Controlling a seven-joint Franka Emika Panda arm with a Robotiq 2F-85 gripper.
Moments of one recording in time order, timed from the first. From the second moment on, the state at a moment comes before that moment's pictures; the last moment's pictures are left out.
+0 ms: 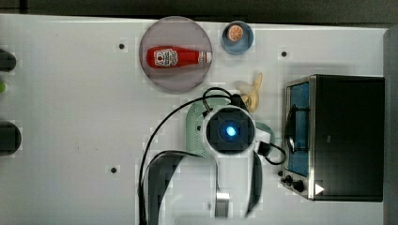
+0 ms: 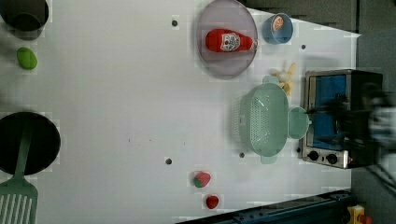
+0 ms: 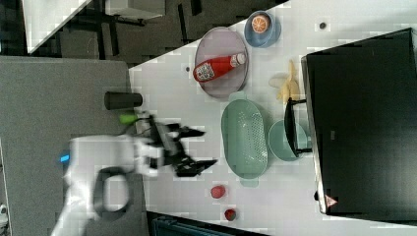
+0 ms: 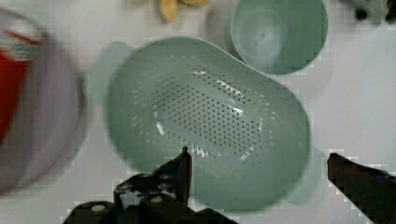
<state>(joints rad) -0.03 -0.11 -0.04 -2.37 -0.07 0.61 0.30</state>
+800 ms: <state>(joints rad) -0.02 0.31 -0.02 -2.43 -0.05 1.05 0.65</state>
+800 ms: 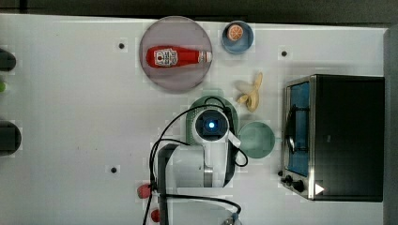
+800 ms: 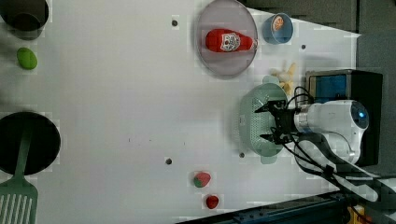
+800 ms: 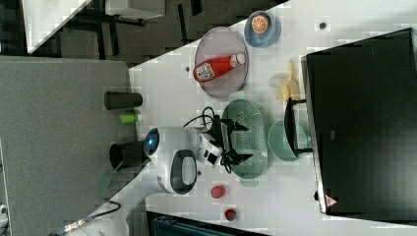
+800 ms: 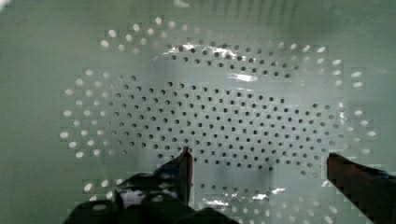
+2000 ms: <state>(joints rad) 0.06 0.39 0.10 -2.42 0.08 1.13 0.79</state>
